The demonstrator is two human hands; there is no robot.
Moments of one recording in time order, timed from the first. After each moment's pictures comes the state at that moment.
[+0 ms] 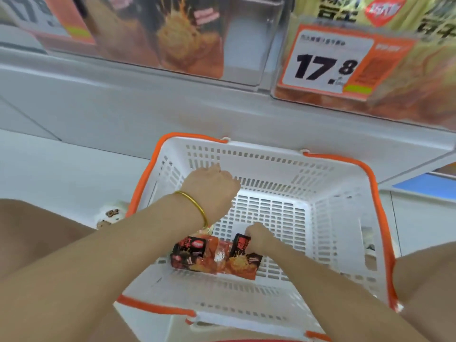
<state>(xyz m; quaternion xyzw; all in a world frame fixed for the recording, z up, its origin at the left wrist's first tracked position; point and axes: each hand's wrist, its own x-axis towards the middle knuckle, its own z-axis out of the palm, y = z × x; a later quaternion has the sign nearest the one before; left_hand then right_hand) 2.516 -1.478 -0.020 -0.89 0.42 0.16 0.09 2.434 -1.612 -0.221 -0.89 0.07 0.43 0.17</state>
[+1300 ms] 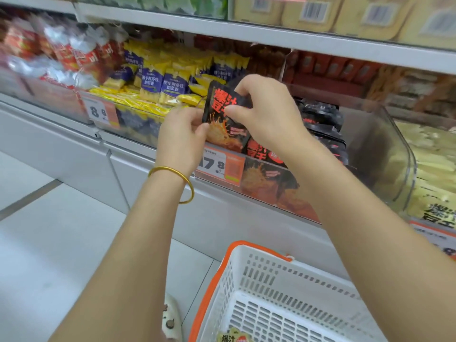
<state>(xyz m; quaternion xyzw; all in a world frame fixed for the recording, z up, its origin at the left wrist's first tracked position) 2.670 -1.311 0.152 -0.87 0.07 -0.26 -0.41 2.662 -1.449 0.205 -0.94 -0.15 -0.24 0.21</state>
